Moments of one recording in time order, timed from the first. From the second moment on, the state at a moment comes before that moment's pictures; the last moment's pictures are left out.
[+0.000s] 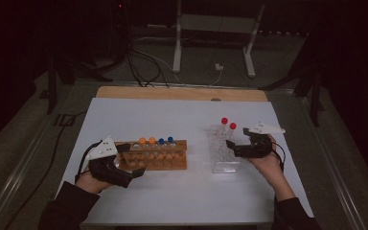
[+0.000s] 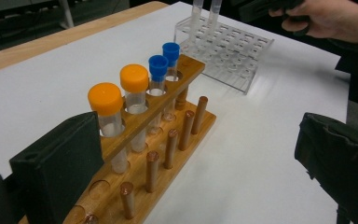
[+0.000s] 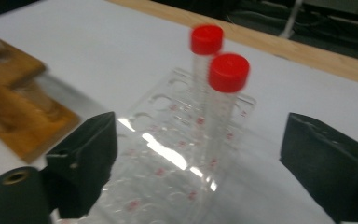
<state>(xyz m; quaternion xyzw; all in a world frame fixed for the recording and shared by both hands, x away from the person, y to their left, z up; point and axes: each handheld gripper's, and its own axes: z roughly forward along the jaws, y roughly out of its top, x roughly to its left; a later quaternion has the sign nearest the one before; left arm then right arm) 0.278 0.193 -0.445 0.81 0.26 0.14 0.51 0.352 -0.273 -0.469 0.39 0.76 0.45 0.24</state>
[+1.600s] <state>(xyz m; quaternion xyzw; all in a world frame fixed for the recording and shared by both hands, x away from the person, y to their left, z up) 0.277 0.195 -0.439 0.80 0.26 0.14 0.52 0.348 -0.262 -0.426 0.40 0.73 0.47 0.29</state>
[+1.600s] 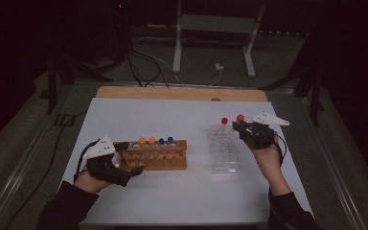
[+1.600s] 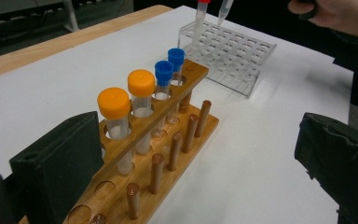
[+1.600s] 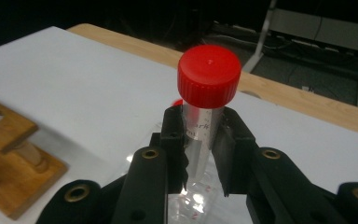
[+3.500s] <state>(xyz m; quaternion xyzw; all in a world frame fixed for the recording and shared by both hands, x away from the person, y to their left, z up) 0.255 0.106 -0.421 0.82 0.18 0.12 0.54 0.261 -0.128 -0.448 0.21 0.85 0.46 0.13</state>
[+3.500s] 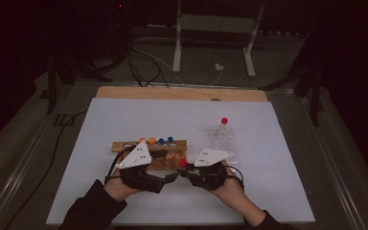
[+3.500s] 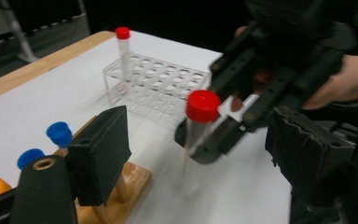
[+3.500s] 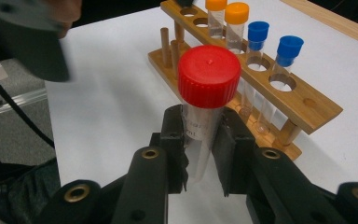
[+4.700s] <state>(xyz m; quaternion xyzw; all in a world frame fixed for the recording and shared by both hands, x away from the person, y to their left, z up) 0.264 0.083 -0.425 0.83 0.14 0.14 0.52 0.259 -0.127 -0.448 0.20 0.85 0.47 0.14</state>
